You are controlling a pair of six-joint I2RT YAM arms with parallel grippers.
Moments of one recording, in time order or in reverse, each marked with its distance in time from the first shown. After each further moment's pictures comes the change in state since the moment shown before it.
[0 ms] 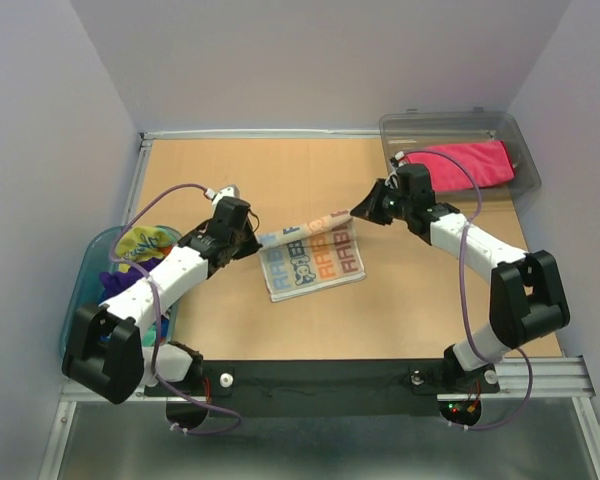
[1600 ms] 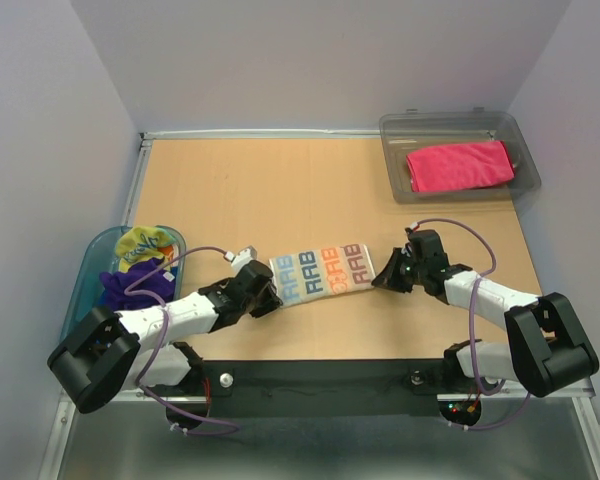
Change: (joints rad) left arm -0.330 -0.115 -0.478 0.291 0.028 -0.407; right arm 0.000 -0.275 -0.569 0.027 0.023 0.025
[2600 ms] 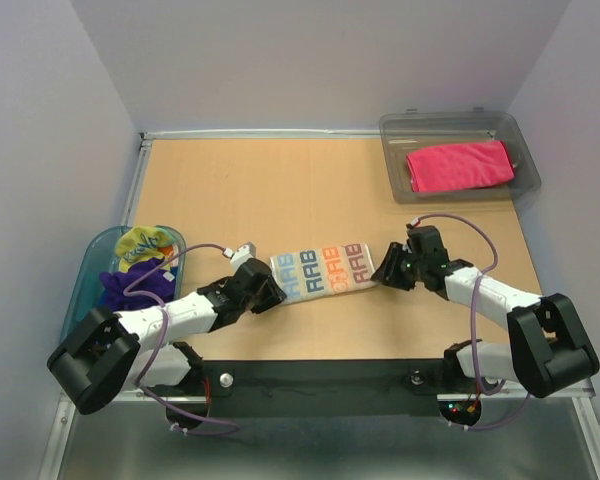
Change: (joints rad) left arm 0.014 -0.005 -0.002 0.048 -0.022 0.025; right arm 0.000 -0.004 0.058 -0.083 0.071 -0.045
